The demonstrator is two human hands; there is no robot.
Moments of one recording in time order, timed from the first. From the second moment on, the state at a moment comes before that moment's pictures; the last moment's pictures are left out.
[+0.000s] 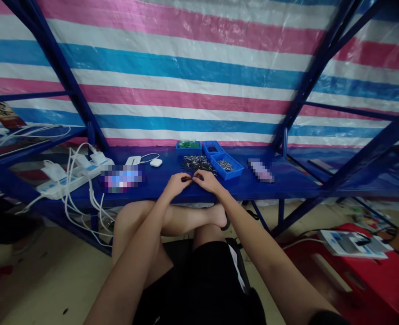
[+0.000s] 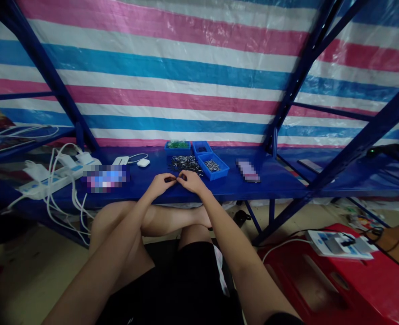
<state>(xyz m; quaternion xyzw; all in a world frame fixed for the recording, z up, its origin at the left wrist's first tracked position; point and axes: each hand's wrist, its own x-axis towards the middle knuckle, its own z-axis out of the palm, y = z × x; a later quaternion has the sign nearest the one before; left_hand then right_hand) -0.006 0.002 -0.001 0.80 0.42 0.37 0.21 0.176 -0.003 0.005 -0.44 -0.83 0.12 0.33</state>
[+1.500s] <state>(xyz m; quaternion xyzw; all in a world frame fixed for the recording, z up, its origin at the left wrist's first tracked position) -0.004 -0.003 0.006 0.76 0.46 0.41 0.22 0.175 -0.003 0.005 -0.42 -0.84 0.13 0.33</state>
